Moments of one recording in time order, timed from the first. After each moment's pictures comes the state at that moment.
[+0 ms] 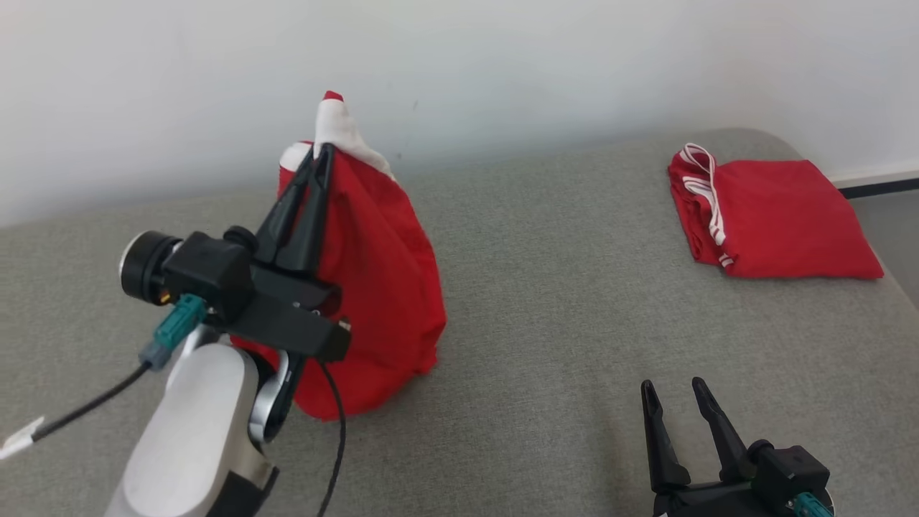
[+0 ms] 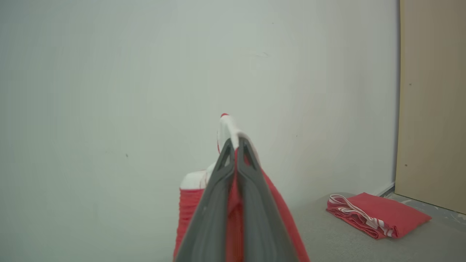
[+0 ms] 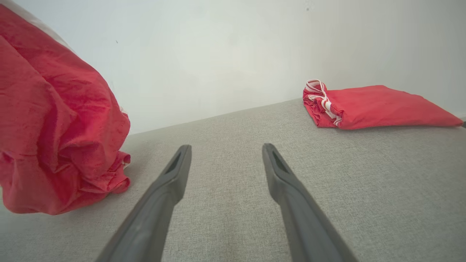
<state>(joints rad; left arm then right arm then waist) -0.61 0.19 -0.32 0.29 -0.31 -0.12 -0.26 -0.02 -0.05 0.06 0.21 0.22 0.13 -0.26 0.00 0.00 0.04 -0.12</state>
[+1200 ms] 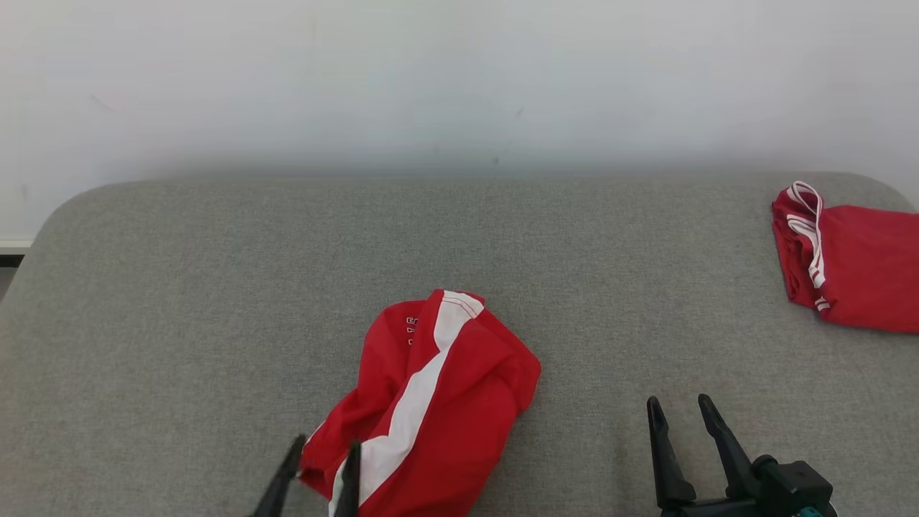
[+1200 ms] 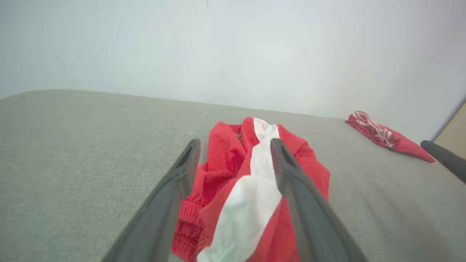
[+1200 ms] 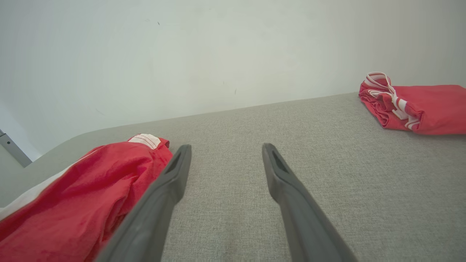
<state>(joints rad) 0.10 0.08 -0.24 0.12 -0.28 -0.12 -0.26 0.01 -0.05 0.04 0.21 0.21 0.13 -0.26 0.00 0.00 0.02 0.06</state>
